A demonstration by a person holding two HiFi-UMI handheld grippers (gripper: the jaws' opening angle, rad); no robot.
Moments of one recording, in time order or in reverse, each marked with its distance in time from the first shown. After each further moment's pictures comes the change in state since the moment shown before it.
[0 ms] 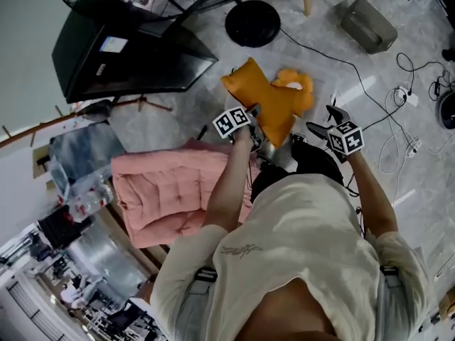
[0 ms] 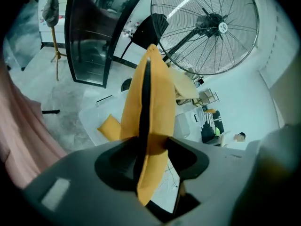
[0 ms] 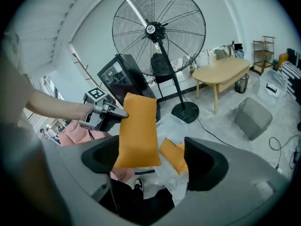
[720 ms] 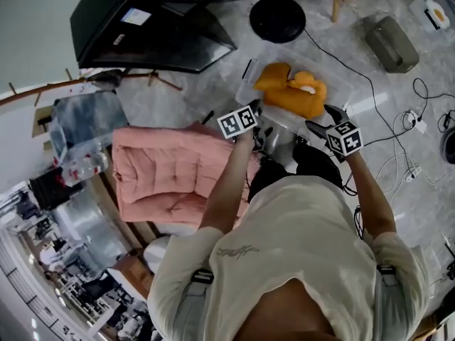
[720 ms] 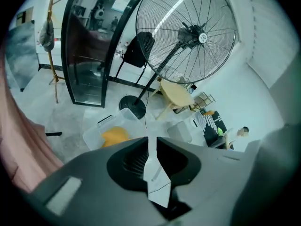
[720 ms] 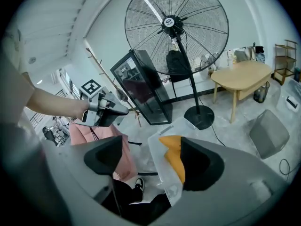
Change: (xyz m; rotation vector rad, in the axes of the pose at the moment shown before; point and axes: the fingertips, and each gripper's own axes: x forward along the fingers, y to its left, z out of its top) left arm -0.046 -0.021 0.014 0.139 -0.160 0.021; right arm 0.027 0.020 0.025 -0.136 0.035 0.139
